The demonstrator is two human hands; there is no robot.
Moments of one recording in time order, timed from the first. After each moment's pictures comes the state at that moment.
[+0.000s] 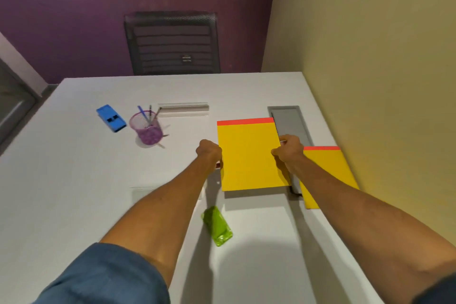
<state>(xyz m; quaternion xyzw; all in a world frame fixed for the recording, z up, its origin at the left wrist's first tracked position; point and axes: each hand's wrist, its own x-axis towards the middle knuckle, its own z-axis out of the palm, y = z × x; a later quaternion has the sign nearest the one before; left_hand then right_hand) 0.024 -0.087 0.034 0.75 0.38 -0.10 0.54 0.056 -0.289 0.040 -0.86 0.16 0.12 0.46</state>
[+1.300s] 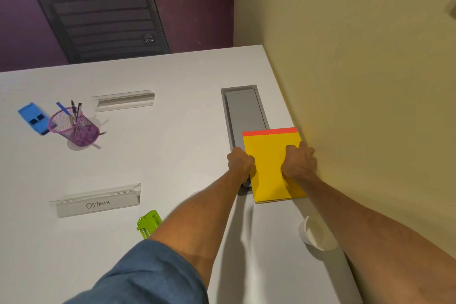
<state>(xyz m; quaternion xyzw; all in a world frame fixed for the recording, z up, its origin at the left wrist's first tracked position) 0.069 -0.317 -0.052 0.83 0.28 -0.19 0.45 0.065 -0.459 -0.036 -0.98 0.12 0.14 0.09</state>
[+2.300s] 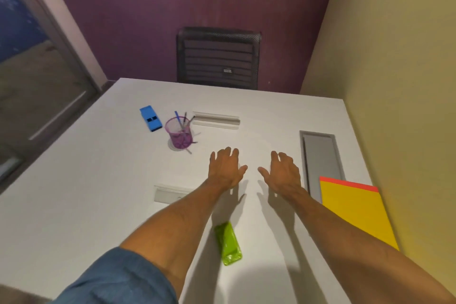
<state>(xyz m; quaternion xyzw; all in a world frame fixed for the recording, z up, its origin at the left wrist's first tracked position) -0.004 -0.066 0.040 0.98 0.13 -0.04 0.11 0.046 -0.224 0.038 -0.97 -0.16 0.08 0.13</state>
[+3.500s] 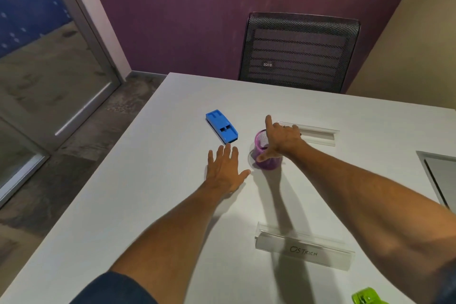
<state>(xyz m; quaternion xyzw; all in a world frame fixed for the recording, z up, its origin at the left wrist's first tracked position) -0.006 0.269 -0.036 0.98 0.15 -0.11 0.05 0.120 0.147 0.032 -0.95 -0.27 0.15 -0.09</state>
